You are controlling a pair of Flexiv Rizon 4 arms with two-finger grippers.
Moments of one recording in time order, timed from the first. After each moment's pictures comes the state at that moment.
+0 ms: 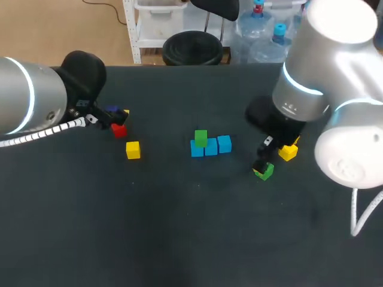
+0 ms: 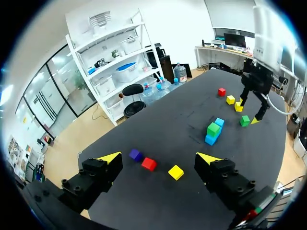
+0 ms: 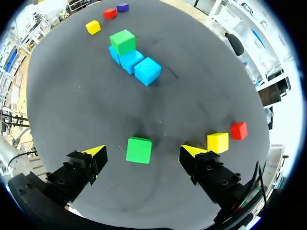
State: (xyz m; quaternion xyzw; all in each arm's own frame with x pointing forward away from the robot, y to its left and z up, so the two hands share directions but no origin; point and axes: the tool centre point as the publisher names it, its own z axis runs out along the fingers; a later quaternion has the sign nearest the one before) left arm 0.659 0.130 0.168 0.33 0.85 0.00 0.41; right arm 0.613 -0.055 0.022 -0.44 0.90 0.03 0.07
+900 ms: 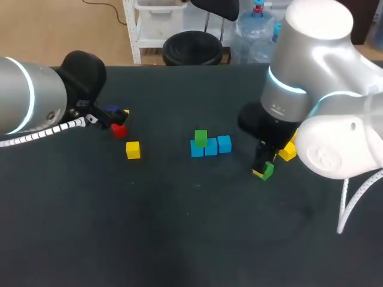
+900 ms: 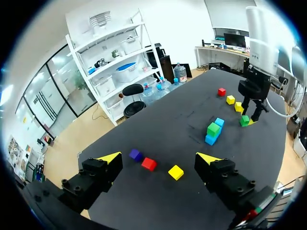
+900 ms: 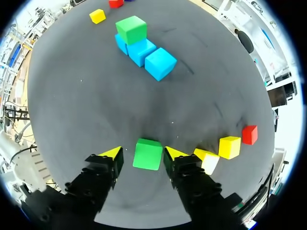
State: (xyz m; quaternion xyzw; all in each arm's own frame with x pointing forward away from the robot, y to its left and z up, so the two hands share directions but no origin) left arm 0.659 0.130 0.168 0.33 0.85 0.00 0.41; right arm 0.606 -0.049 0.007 -0.45 0.89 0.04 0.03
